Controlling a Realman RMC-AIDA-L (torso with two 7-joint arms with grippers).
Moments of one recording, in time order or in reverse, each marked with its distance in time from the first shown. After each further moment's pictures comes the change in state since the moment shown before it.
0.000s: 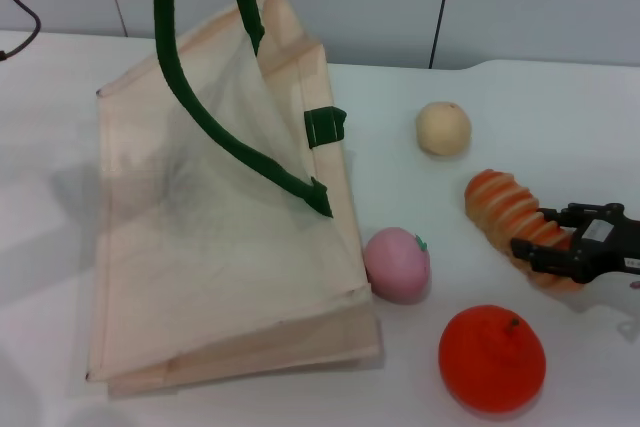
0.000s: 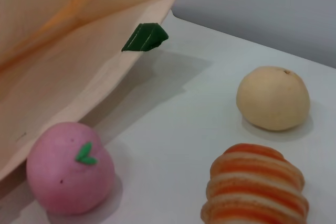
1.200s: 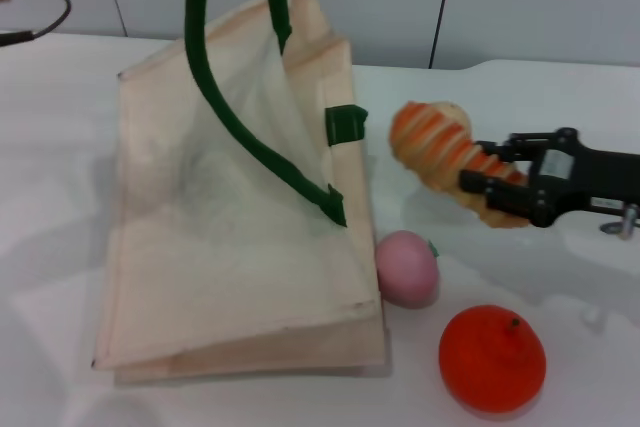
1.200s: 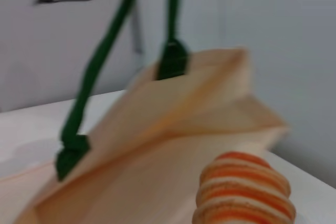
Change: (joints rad) left arm -0.070 0.003 0.002 0.009 0.056 0.016 0.000; right arm 0.080 -0.002 -0.032 -0.025 0.156 0.259 -0.106
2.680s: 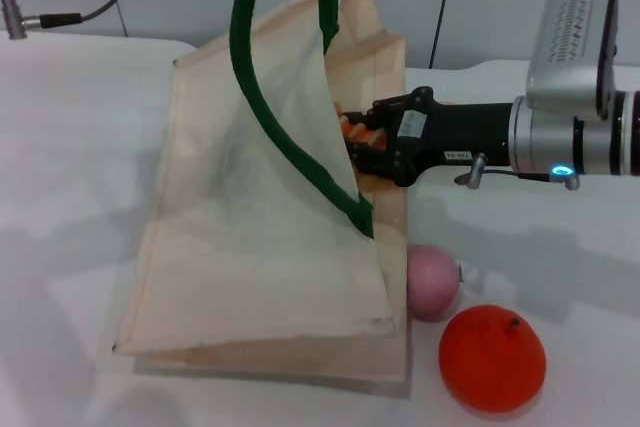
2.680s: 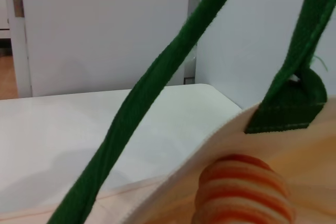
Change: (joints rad) left arm -0.075 -0.014 -0.002 0.029 0.039 0.007 0.007; right arm 0.260 0.013 -0.076 0.275 0.015 -0.300 -0.038
